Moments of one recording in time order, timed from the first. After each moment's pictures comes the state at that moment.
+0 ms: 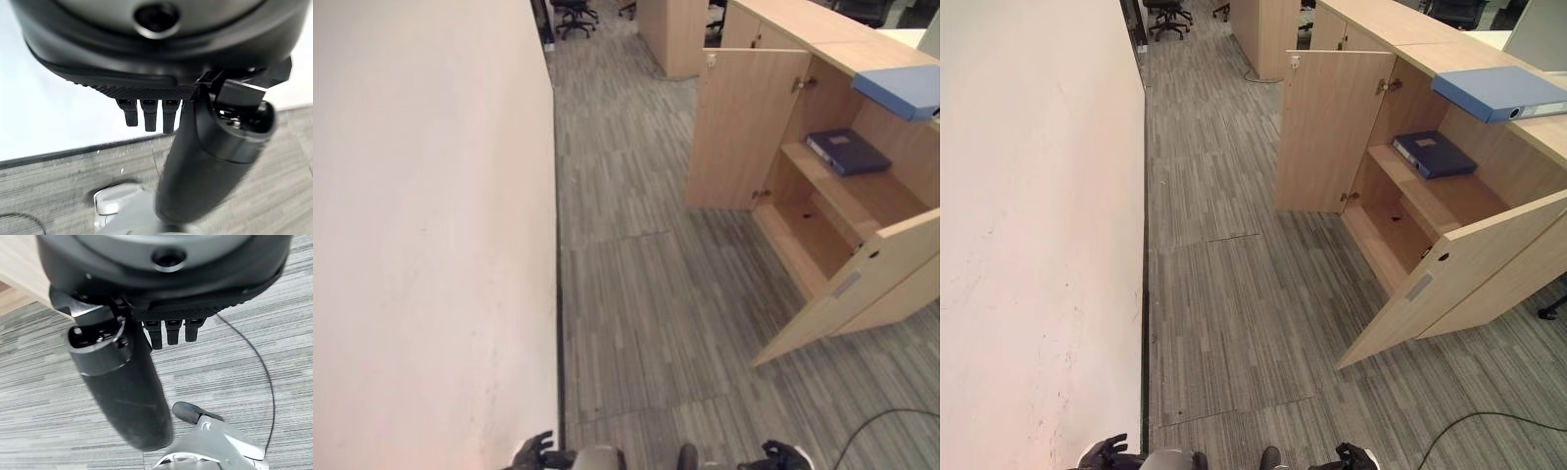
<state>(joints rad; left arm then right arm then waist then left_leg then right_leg) -0.05 0.26 -0.11 1.25 -0.15 -0.07 0.09 -0.02 -0.26 0.14 1.23 0.17 -0.02 -0.09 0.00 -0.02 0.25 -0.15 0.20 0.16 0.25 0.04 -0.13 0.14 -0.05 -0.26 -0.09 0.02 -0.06</state>
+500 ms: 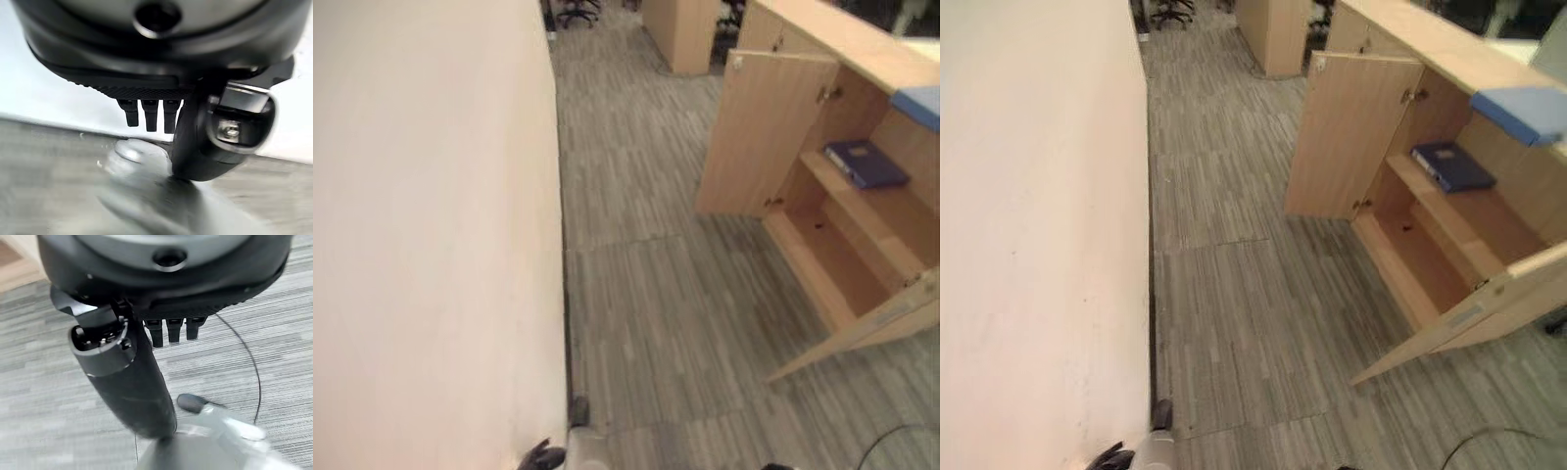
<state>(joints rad) 0.06 0.23 -0.05 1.18 -0.24 -0.08 0.10 -0.04 -0.19 0.16 1.25 0.16 0.01 -0.10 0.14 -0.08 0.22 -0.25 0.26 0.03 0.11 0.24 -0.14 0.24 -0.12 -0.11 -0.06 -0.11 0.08</state>
